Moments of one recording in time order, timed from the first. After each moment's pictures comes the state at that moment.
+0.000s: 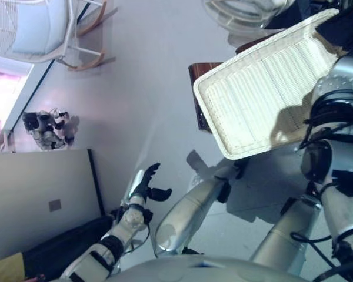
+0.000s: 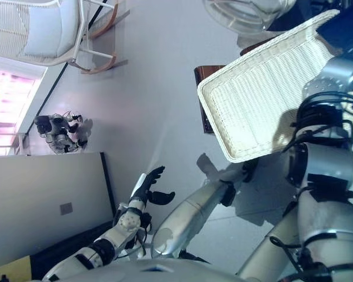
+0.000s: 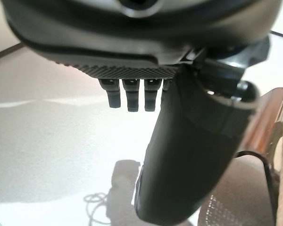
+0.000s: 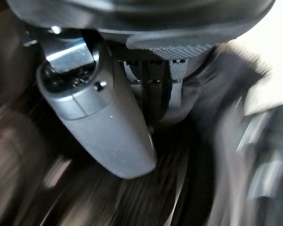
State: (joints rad) left arm -0.15 0.21 -0.55 0.97 -0.05 -0.33 0.35; right arm -1.20 -0.65 -0.19 0.90 1.24 -0.54 -0.52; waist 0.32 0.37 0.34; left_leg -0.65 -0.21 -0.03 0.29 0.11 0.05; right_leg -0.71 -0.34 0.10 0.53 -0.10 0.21
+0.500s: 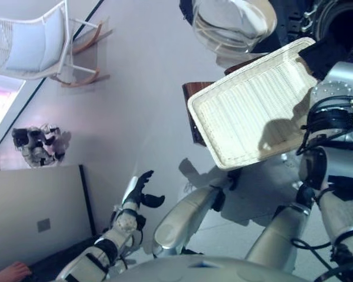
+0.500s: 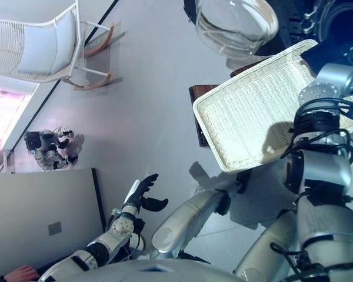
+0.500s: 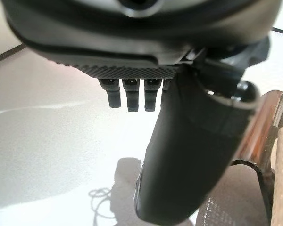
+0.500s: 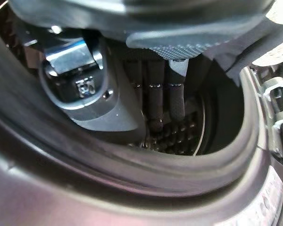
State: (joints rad) left arm -0.16 0.23 -0.55 1.03 -0.06 -0.33 0.32; right arm -1.13 -0.56 -0.23 0.93 1.23 -0.54 -0.45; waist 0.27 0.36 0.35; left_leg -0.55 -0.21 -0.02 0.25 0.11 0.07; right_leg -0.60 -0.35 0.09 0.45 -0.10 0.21
